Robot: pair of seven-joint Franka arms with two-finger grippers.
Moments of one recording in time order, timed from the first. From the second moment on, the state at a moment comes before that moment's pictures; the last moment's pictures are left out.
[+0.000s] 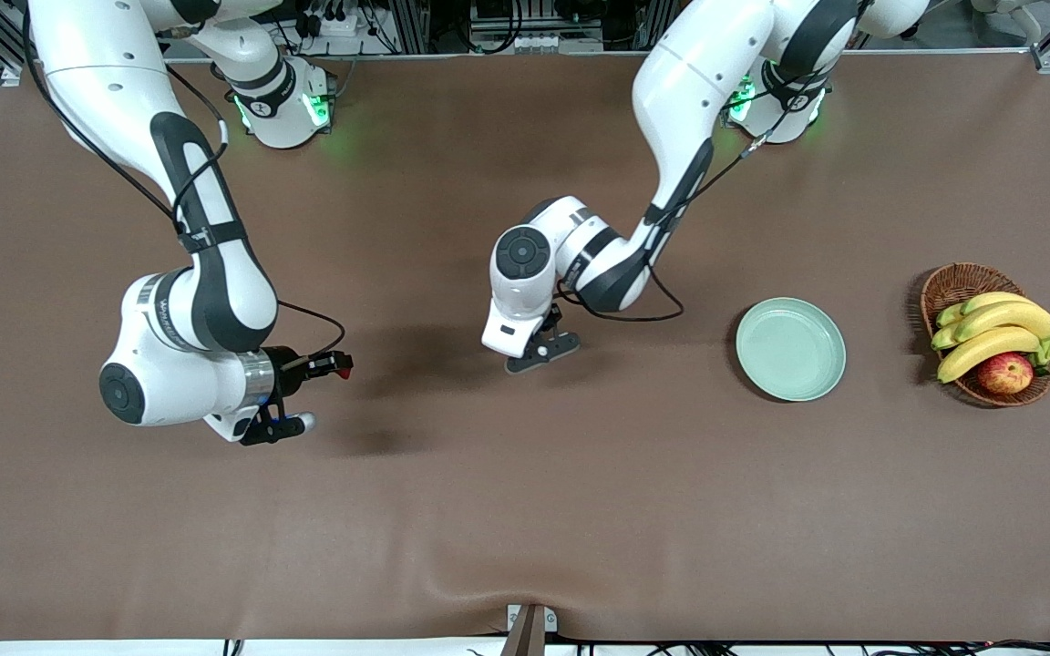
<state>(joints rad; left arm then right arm) -0.75 0.83 -0.03 -1.32 -0.01 2.18 -1.20 0.27 0.61 -0.09 -1.53 0.50 1.81 -0.17</state>
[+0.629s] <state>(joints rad) -0.36 0.54 -0.03 -1.35 -0.01 1.84 -0.77 0.58 0.69 -0.08 -1.54 0.62 2.08 0.24</state>
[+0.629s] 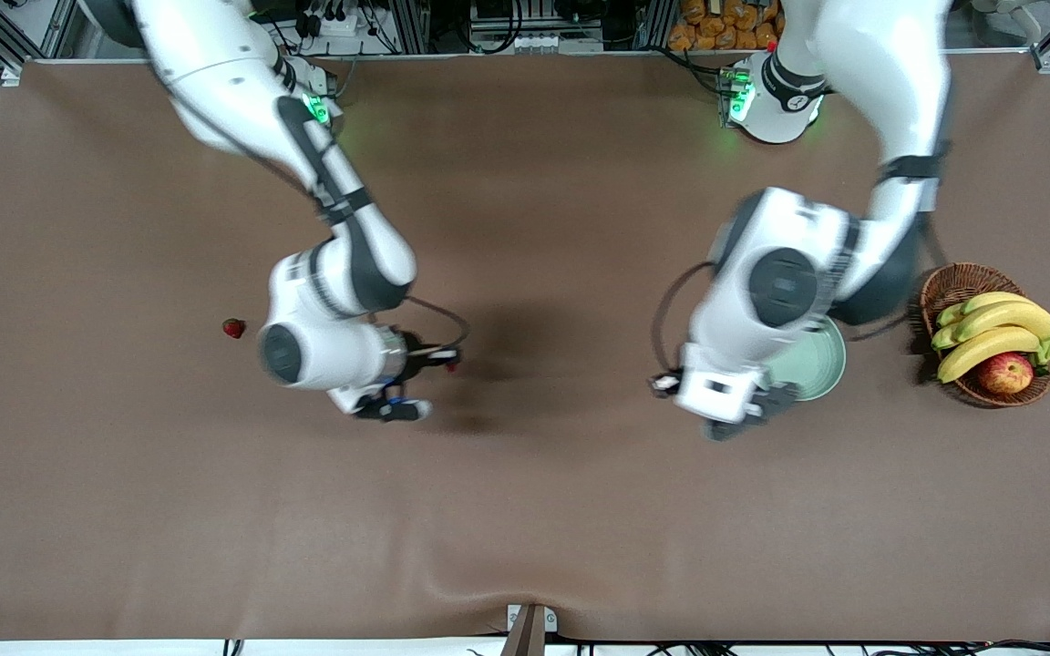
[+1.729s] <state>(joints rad) -0.09 0.57 -0.04 -1.71 0.04 2.07 -0.27 0.57 0.69 -0.11 -1.51 0.61 2.03 0.38</state>
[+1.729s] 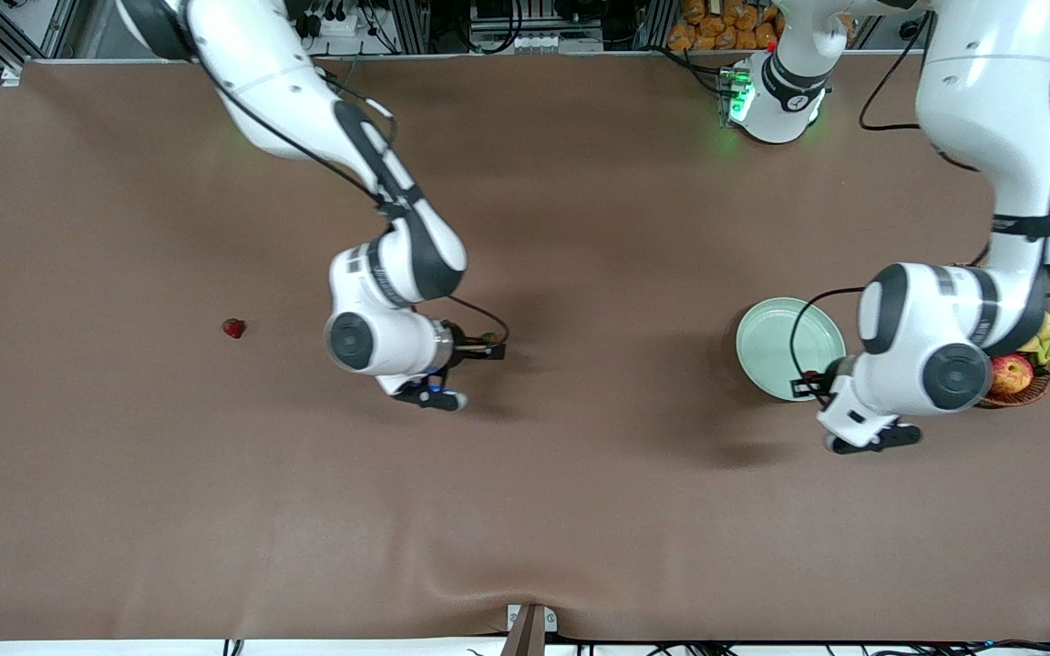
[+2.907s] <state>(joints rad) -0.16 0.45 -0.23 -1.77 0.04 2.22 -0.57 0.04 0.55 -0.11 -1.74 0.07 1.76 -0.08</state>
